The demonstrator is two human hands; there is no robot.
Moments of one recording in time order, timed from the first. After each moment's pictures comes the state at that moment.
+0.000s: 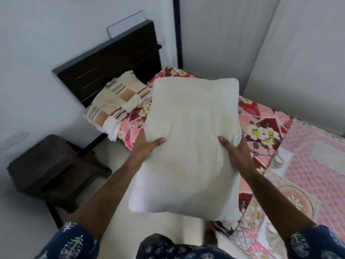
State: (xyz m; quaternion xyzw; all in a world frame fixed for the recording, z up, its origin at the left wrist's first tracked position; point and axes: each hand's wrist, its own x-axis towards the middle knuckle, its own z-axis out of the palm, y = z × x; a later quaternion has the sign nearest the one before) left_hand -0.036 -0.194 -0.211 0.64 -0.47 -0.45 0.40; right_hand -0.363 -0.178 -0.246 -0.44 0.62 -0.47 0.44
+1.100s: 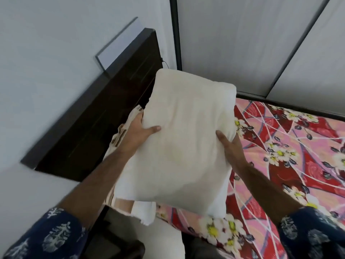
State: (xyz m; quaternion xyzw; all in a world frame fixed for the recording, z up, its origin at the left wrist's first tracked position) left_hand 0.298 -0.796 -0.222 0.60 -0.59 -0.46 0.28; right_hand 0.010 -0.687 -0.323 -0.26 0.66 -0.55 0.44
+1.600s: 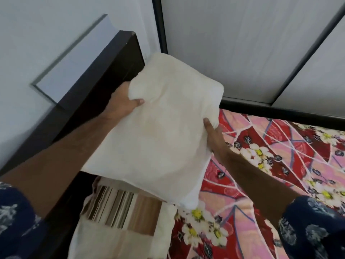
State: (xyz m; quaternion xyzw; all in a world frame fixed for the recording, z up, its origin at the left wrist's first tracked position) left_hand 0.258 -1.185 -0.301 0.57 -0.72 -0.33 0.22; right_hand 0.011 -1.025 -0.438 -0.18 0.65 -0.56 0.47
